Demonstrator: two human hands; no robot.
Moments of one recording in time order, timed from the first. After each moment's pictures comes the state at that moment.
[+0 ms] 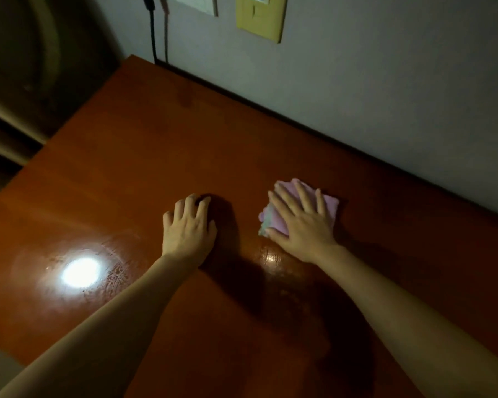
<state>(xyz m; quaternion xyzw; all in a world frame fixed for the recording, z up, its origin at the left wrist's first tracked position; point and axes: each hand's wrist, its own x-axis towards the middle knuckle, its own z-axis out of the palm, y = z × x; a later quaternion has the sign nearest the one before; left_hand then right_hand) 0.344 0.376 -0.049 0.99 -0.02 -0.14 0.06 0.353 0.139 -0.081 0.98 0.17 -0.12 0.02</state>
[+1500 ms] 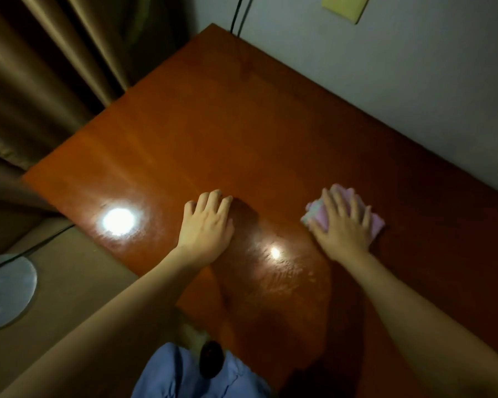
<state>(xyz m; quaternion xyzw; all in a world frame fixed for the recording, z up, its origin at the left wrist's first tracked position) 0.215 0.457 -0.034 0.99 -0.05 -0.12 0.07 0.245 0.189 -0.071 0.99 0.01 -0.14 0.01</state>
